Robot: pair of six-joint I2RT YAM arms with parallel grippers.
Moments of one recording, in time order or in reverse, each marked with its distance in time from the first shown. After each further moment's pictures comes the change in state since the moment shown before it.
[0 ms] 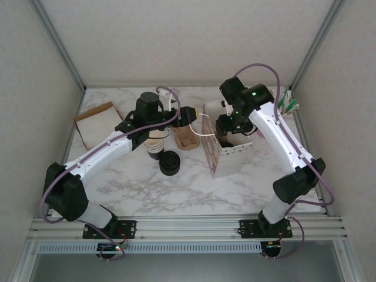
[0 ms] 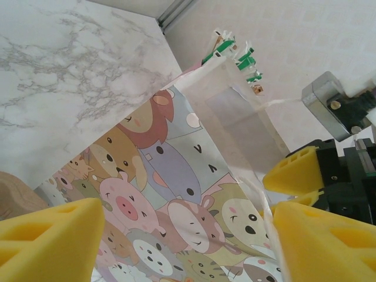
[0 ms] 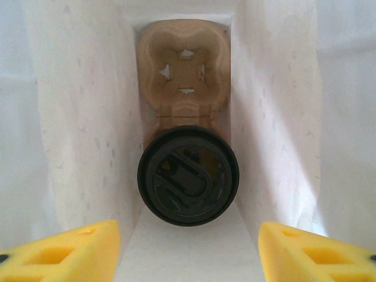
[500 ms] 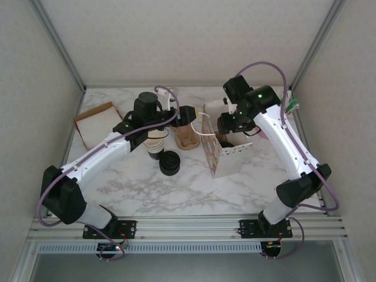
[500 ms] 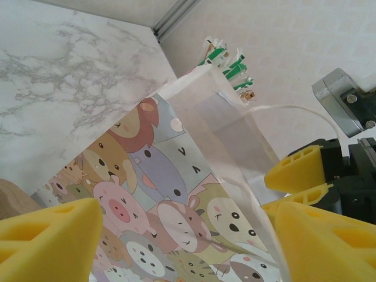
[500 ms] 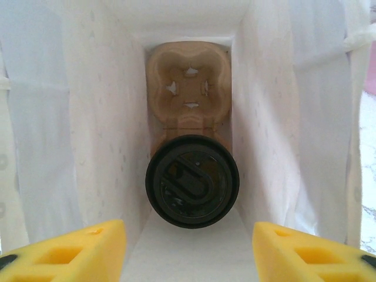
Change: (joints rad) left arm -0.008 -0.031 0.000 0.000 -0.015 0.000; right arm 0.000 -0.050 -0.002 0.035 0.000 0.000
